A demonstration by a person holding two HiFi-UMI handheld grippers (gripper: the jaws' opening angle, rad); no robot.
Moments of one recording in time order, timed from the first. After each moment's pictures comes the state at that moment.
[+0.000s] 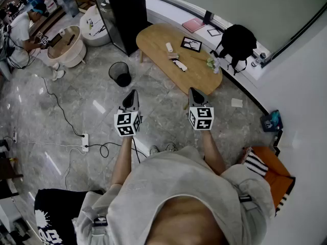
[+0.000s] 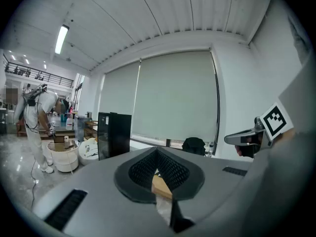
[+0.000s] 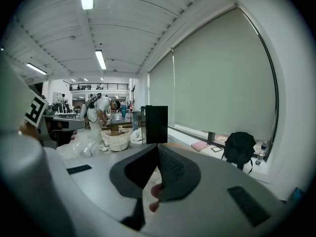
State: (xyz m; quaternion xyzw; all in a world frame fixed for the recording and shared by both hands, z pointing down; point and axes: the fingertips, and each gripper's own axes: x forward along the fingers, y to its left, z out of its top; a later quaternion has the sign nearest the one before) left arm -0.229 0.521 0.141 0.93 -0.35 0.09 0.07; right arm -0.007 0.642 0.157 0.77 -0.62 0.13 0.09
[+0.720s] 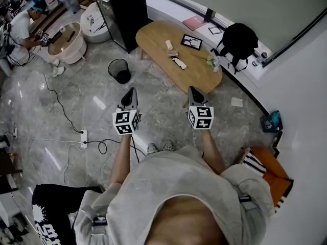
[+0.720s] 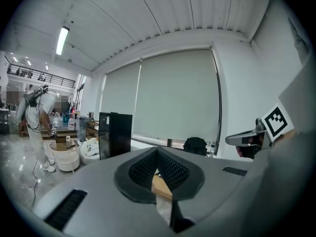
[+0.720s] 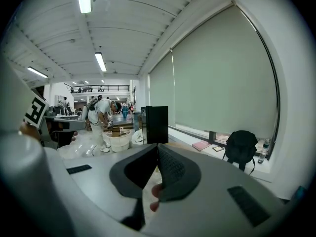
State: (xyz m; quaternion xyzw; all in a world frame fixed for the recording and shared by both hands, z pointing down) left arm -0.214 0.525 0.139 0.93 -0.36 0.09 0.07; right arm 0.011 0.645 0.159 0.76 -0.63 0.13 0.08
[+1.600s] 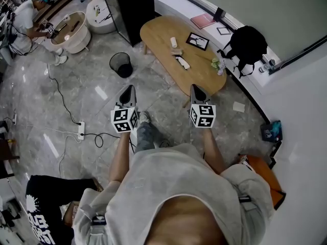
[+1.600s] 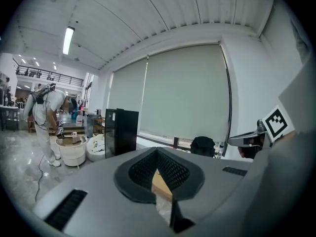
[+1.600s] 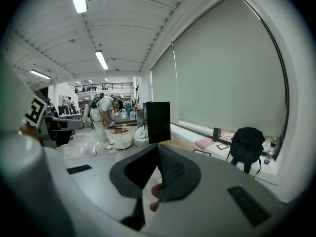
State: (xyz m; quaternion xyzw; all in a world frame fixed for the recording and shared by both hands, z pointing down) left arm -0.192 0.503 0.160 0.91 -0.40 0.10 0.09; right arm 0.056 0.613 0.185 0.74 -0.65 0.15 0.09
